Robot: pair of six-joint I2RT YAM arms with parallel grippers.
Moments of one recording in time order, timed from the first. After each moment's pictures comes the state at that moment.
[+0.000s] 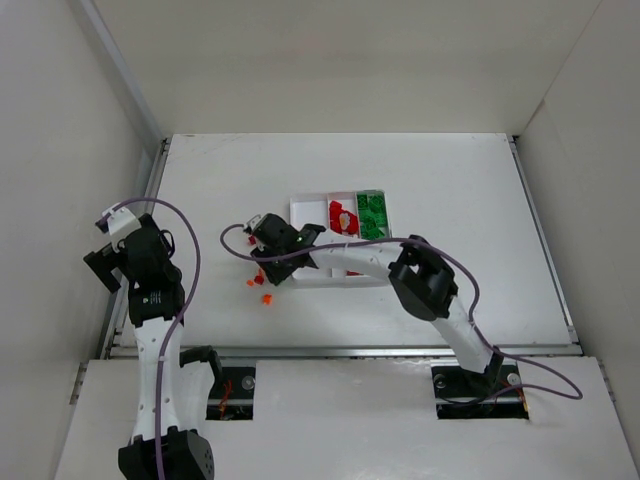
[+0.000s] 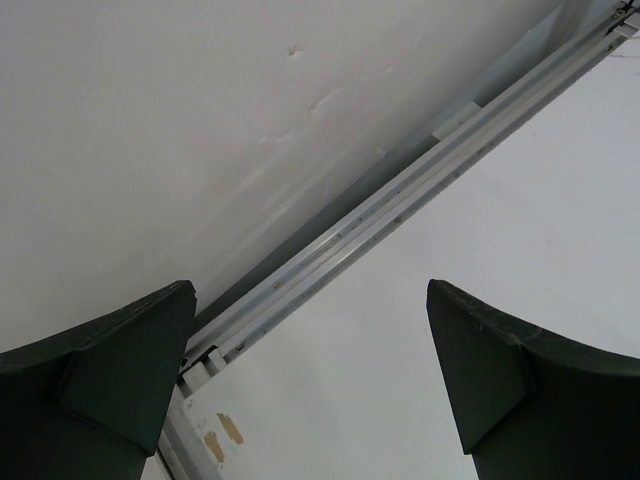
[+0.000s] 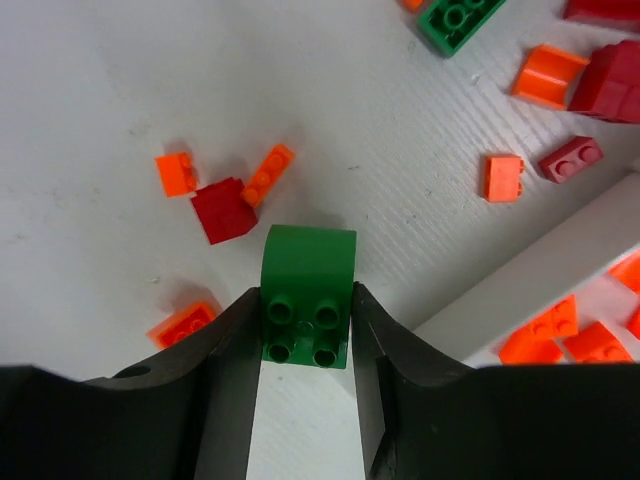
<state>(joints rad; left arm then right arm) 0.24 0.69 0.62 -0.23 -0.67 -0.08 1.04 2.27 1.85 -0.55 0.03 0.22</state>
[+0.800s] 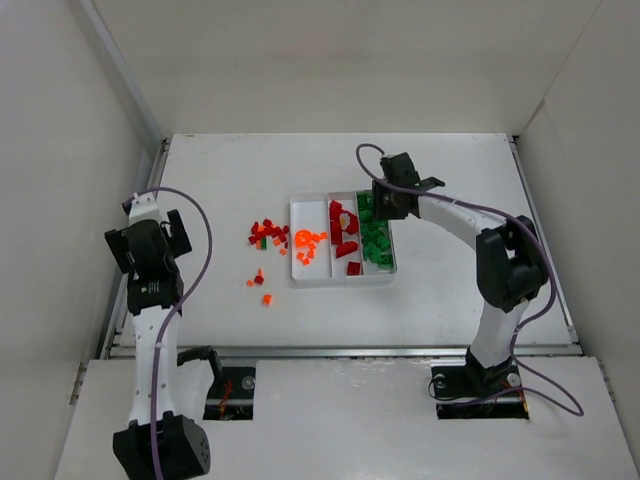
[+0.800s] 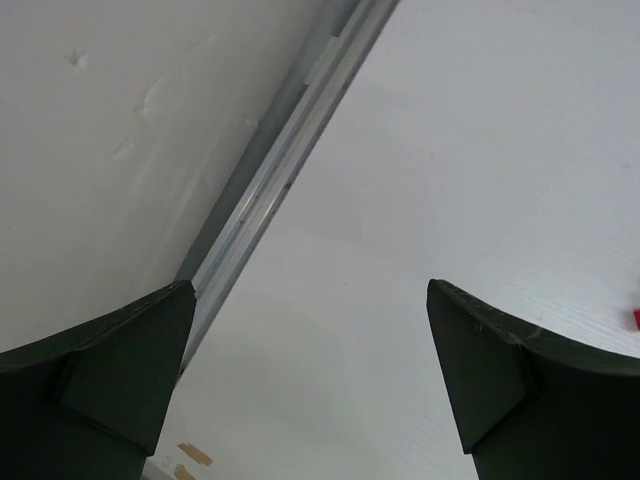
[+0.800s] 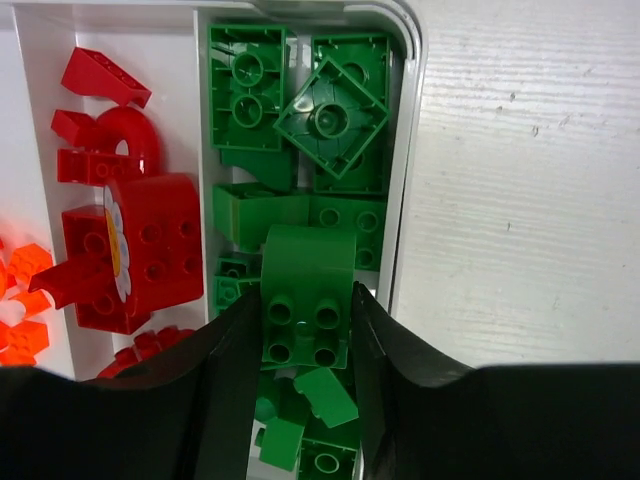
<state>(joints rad) 0.24 0.76 0.64 -0.29 -0.32 0.03 0.43 1.86 1.39 -0.45 0.07 0.35</state>
